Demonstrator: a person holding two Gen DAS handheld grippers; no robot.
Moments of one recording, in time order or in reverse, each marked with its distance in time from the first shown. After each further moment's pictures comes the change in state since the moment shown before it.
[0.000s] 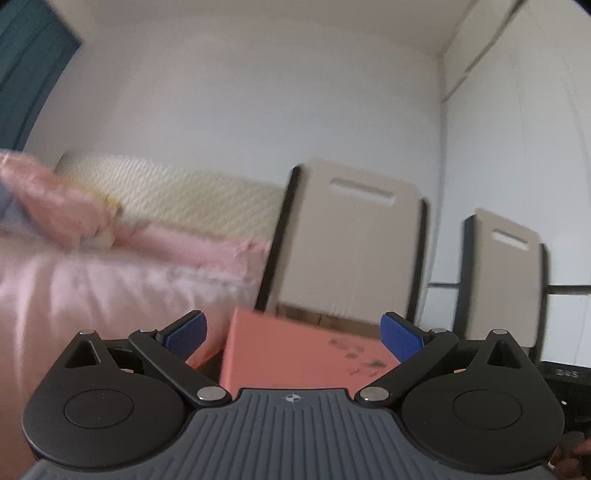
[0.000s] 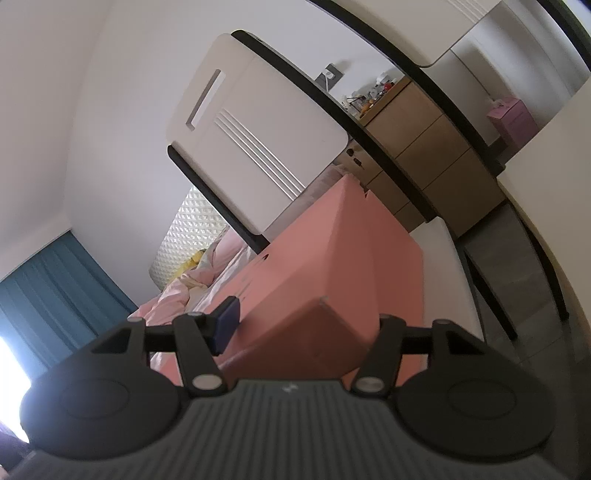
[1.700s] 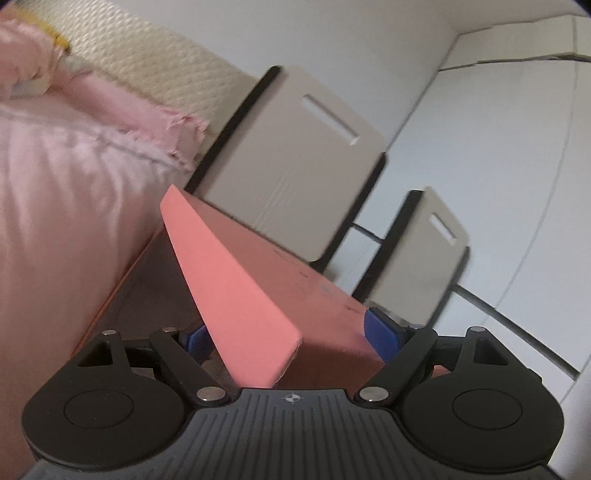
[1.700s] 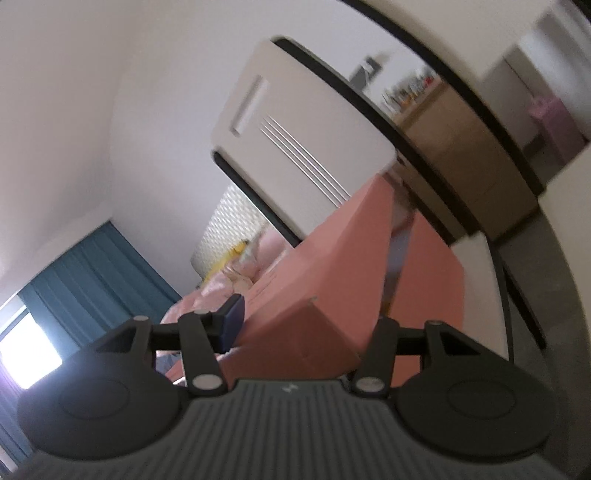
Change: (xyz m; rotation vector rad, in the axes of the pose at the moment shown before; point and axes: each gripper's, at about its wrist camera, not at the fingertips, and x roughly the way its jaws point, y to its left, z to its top) left arm 0.059 0.062 0.023 -0.397 0.409 -0.305; right arm -0.017 0.015 0.042 0.002 0.088 0.137
